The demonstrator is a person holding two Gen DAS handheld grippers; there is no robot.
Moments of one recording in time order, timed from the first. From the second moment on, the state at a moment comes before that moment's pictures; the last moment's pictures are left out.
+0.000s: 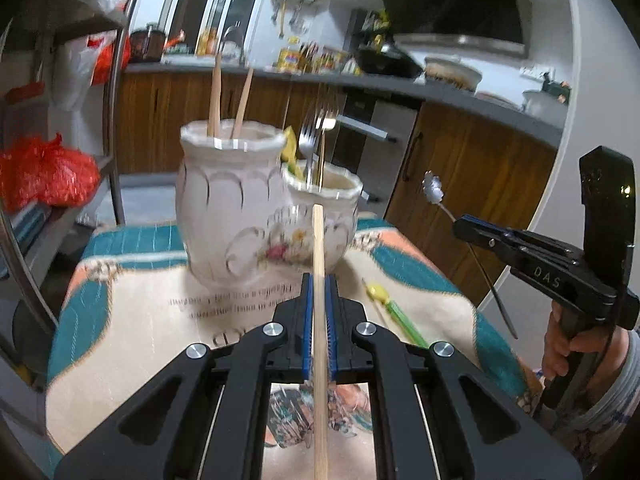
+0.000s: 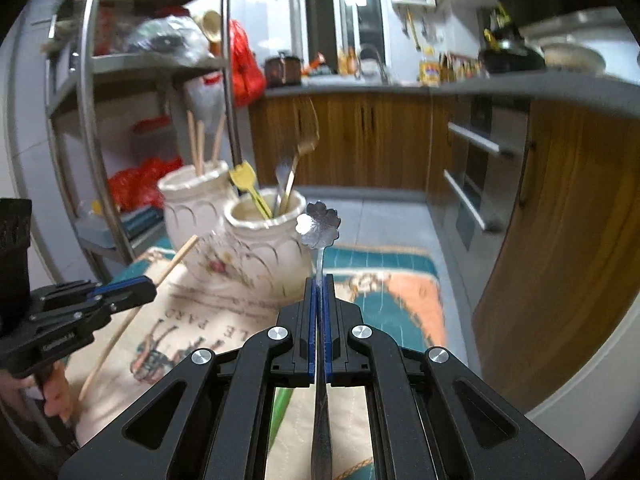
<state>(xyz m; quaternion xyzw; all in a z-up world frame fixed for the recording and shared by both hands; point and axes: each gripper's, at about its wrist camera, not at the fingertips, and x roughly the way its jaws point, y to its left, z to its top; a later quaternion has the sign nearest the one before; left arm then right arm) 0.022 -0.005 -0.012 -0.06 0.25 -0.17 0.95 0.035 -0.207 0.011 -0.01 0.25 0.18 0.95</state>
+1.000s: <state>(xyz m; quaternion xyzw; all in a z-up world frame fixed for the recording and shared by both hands) 0.152 0.061 0.091 -0.17 0.00 -0.10 0.98 0.166 -0.163 0.059 0.12 0.11 0.26 0.95</state>
